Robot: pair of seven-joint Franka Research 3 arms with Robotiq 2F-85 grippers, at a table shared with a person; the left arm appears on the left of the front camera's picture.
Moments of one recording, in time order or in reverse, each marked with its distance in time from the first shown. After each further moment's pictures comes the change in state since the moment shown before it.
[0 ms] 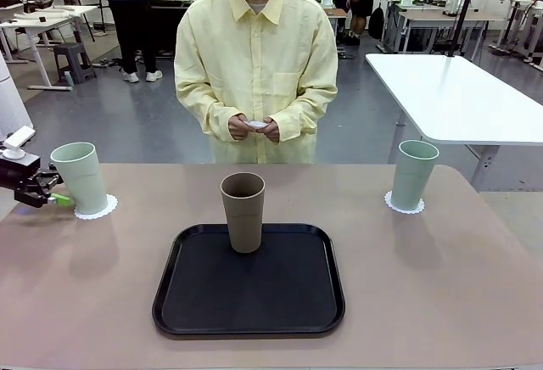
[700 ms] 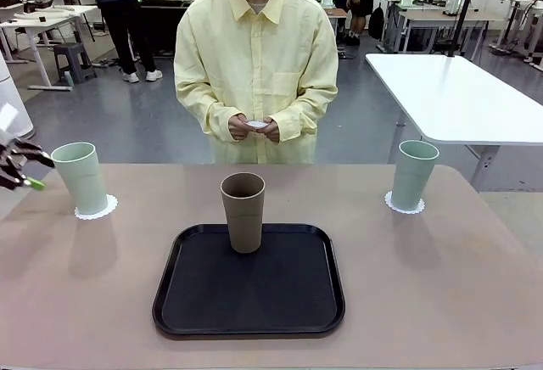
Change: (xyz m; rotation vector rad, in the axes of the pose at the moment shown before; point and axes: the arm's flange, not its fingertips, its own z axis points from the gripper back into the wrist) left arm 0.080 -0.020 0.075 0.277 0.390 -0.046; right arm 0.000 0.000 0.000 0.000 0.000 0.000
